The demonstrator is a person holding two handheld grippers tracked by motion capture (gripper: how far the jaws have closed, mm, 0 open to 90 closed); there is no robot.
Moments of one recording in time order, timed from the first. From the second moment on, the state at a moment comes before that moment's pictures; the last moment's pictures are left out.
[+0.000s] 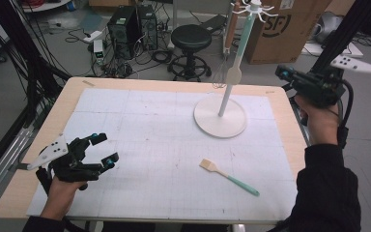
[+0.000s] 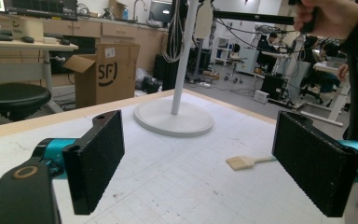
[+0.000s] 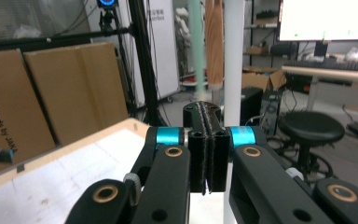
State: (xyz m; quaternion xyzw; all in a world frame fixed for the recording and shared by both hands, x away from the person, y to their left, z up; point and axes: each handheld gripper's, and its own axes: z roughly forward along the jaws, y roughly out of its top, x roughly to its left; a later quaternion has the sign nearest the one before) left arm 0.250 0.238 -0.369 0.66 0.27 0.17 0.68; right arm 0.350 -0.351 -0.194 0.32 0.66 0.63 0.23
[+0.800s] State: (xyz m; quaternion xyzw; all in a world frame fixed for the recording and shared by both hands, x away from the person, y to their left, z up) left arm 0.245 0.256 -0.370 0.64 0.26 0.17 0.70; right arm 0.415 -0.317 -0.131 0.32 0.68 0.61 0.25
